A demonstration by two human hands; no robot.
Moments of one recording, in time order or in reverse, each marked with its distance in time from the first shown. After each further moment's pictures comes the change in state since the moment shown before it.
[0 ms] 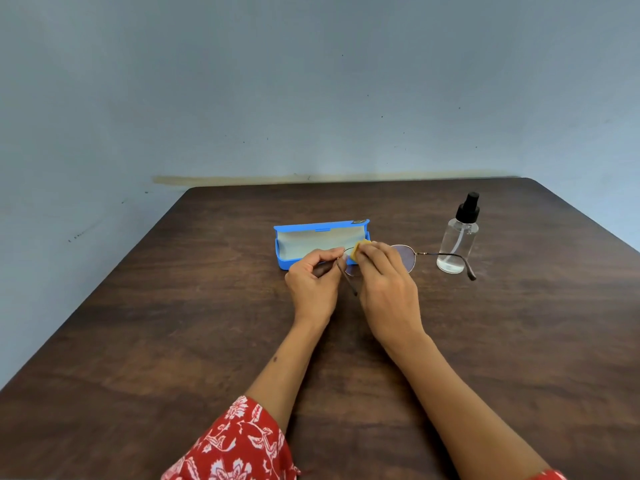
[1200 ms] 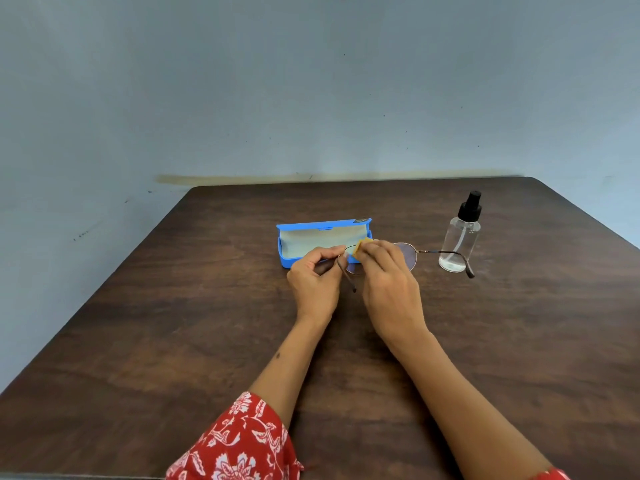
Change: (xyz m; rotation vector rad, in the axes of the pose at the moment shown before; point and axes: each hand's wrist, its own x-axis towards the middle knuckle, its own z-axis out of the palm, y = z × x) left_hand 0.001 0.001 0.000 0.034 0.019 0.004; right_hand 0.002 -0.001 -0.002 0.051 -0.003 0.007
